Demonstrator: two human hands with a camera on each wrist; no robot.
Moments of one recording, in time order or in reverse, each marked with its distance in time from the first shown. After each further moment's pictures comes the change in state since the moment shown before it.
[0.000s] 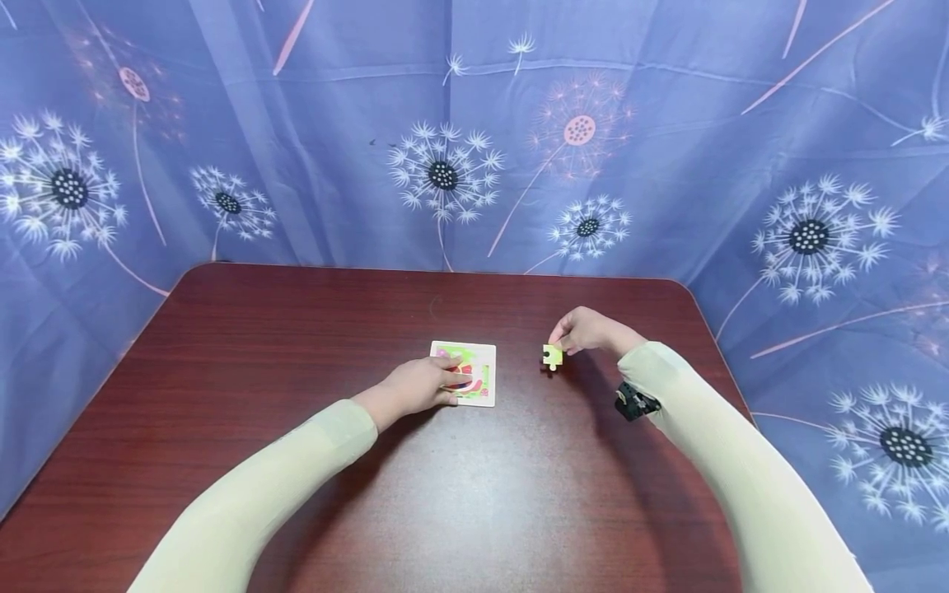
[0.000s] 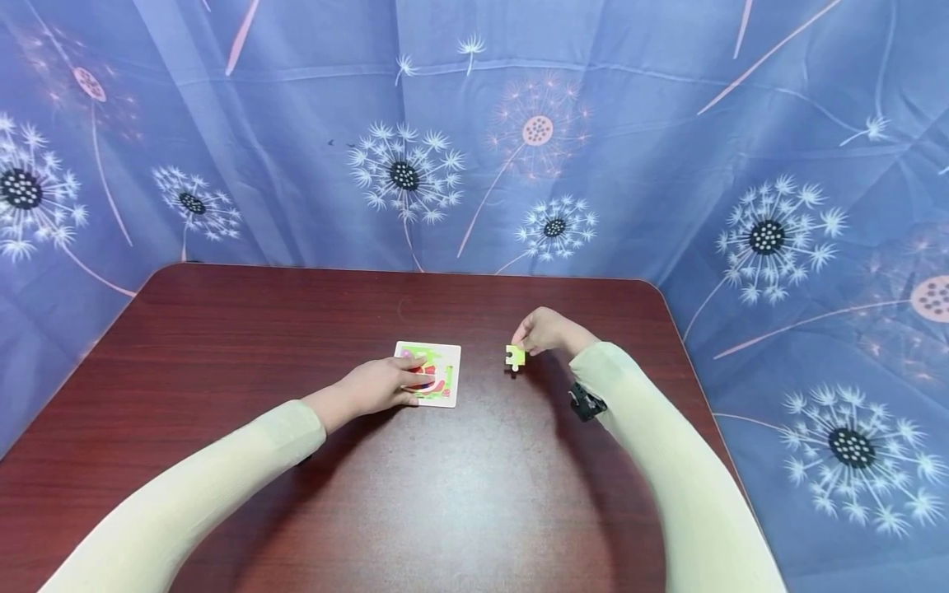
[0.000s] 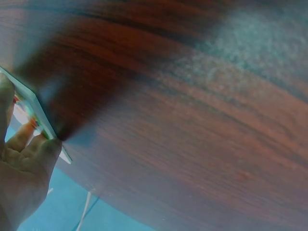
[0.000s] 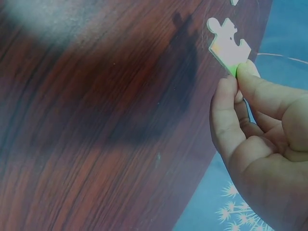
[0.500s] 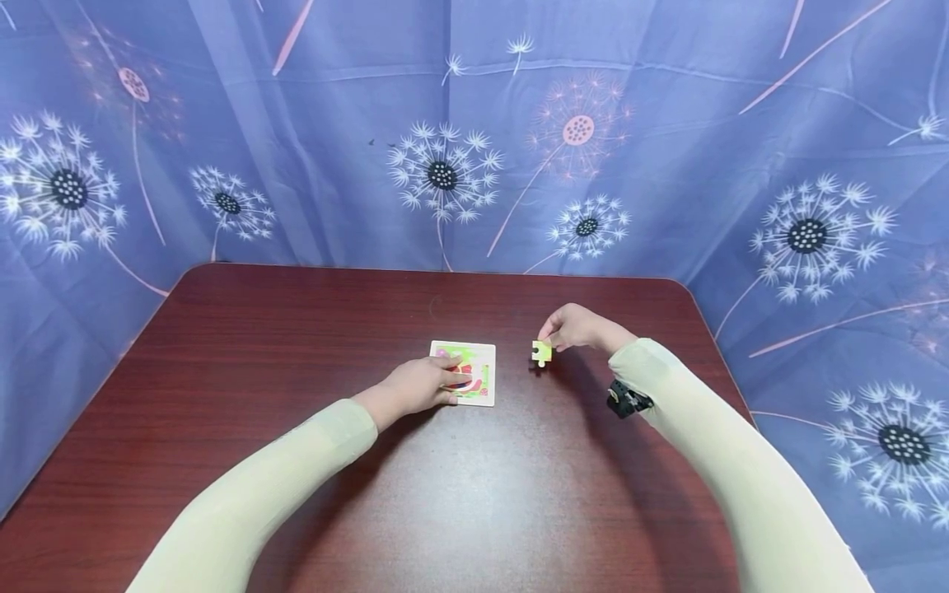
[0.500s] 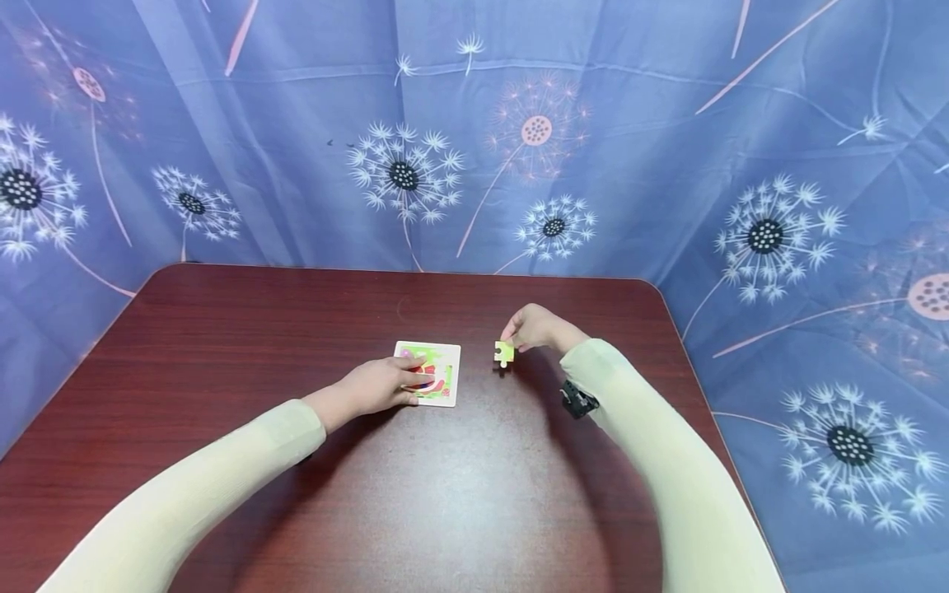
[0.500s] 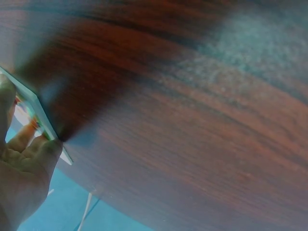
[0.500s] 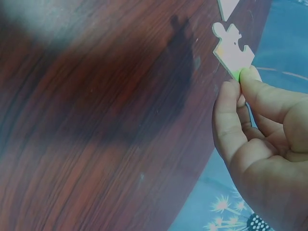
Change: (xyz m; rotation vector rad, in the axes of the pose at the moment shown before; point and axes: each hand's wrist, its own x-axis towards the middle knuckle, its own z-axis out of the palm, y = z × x) left_hand -0.001 0.003 -0.003 -0.008 -0.026 -0.024; right_hand 0.004 -0.015 0.007 0.036 0.021 -0.007
